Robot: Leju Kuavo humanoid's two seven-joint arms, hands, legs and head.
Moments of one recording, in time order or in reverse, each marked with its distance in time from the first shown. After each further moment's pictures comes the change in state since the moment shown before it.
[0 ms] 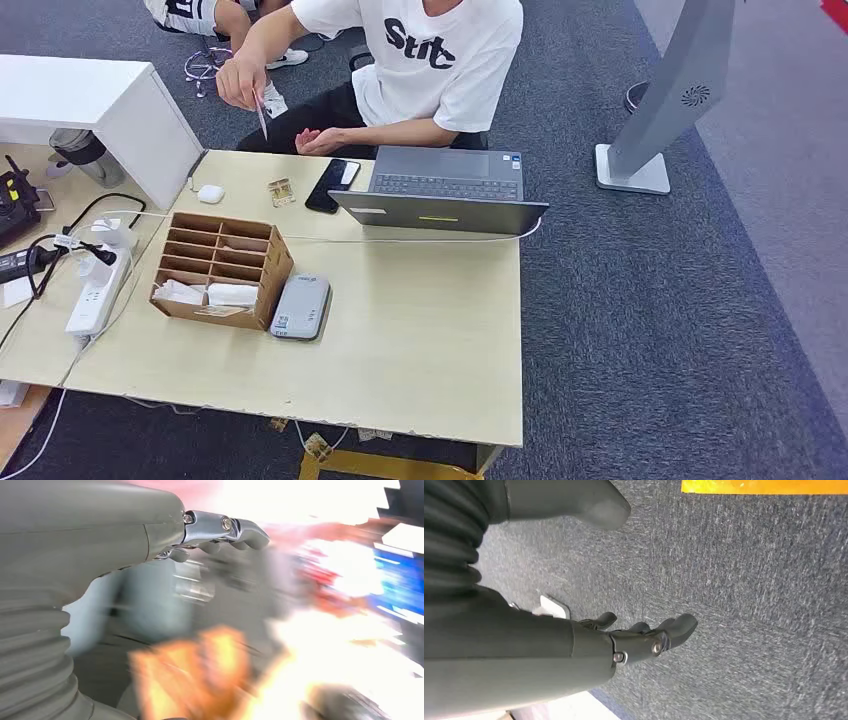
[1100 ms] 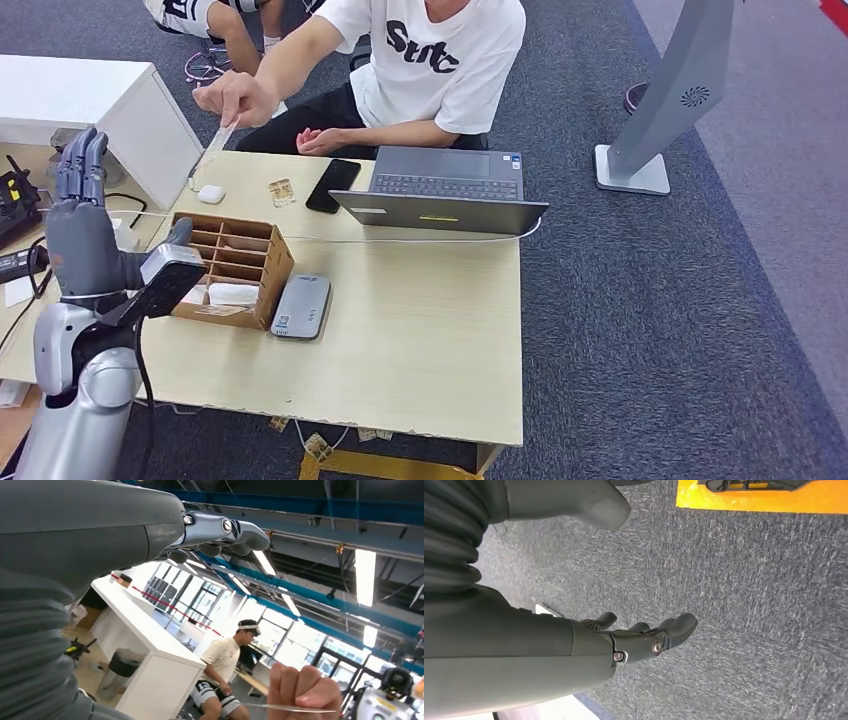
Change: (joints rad) left arm -0.444 0.588 -0.845 0.008 -0.924 -0.298 0.565; right arm -0.015 0.011 -0.059 0.000 0.049 0.050 -0.012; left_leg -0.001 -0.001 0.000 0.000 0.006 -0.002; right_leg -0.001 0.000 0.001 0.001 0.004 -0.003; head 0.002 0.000
